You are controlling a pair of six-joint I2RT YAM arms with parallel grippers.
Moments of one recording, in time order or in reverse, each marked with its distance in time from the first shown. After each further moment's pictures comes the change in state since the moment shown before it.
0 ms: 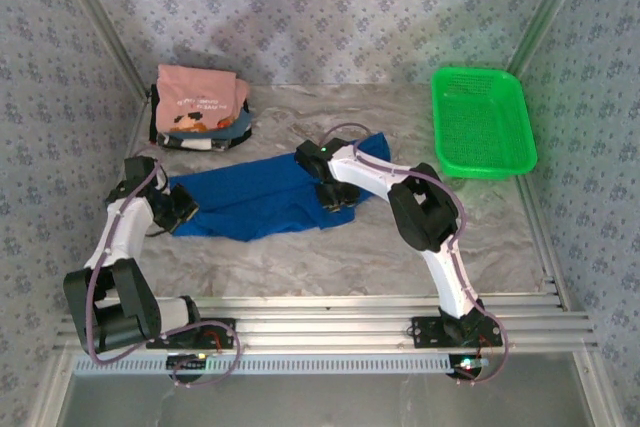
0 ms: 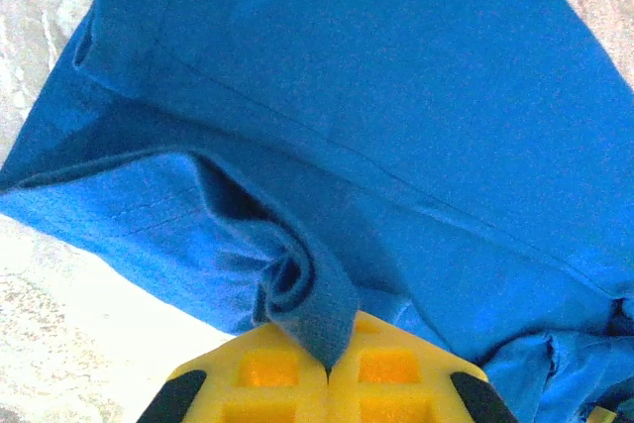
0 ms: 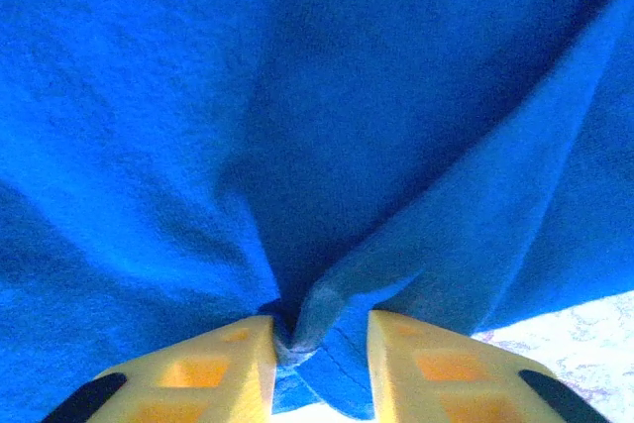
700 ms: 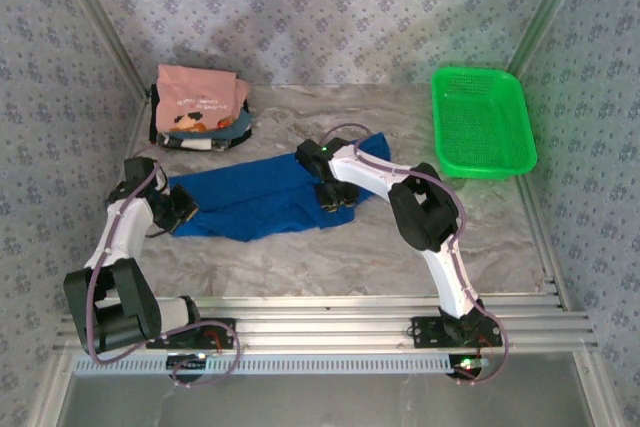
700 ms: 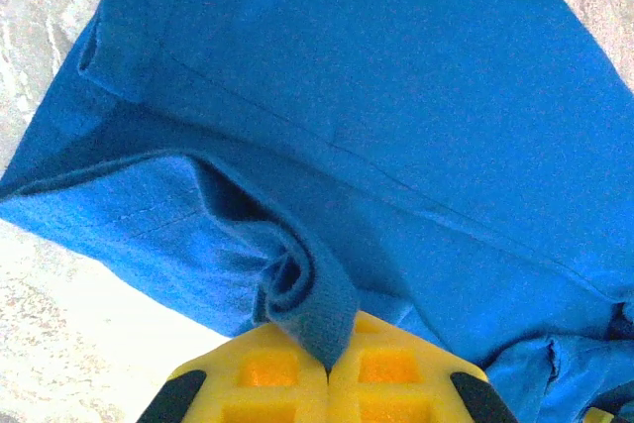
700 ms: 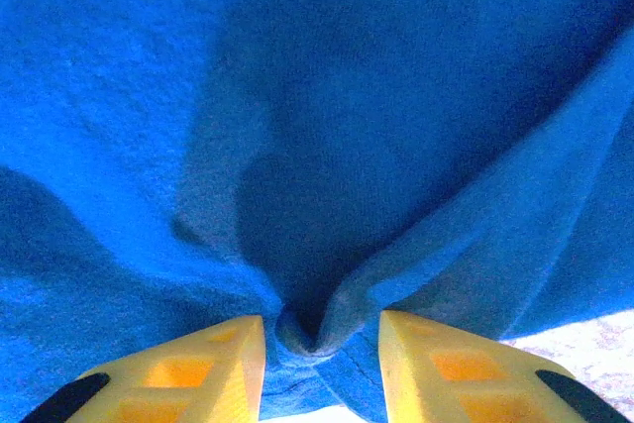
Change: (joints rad) left arm 0.006 0.000 -0.004 0.013 0.000 0.000; right arm -0.008 0.000 0.000 0.018 -0.037 0.003
